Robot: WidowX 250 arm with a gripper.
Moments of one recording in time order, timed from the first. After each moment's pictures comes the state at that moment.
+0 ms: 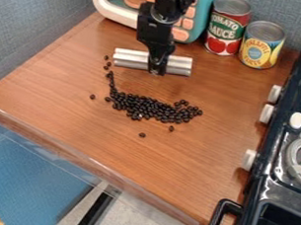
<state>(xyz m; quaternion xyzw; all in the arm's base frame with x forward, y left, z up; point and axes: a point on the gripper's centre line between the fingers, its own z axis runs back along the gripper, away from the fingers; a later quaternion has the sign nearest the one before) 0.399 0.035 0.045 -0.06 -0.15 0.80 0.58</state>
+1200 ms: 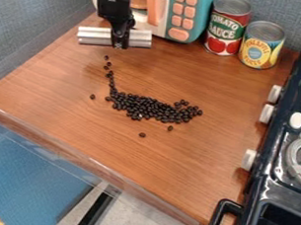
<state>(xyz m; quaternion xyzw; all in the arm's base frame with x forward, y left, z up) 0.418 0.119 0.046 -0.05 -0.17 0.84 0.51</state>
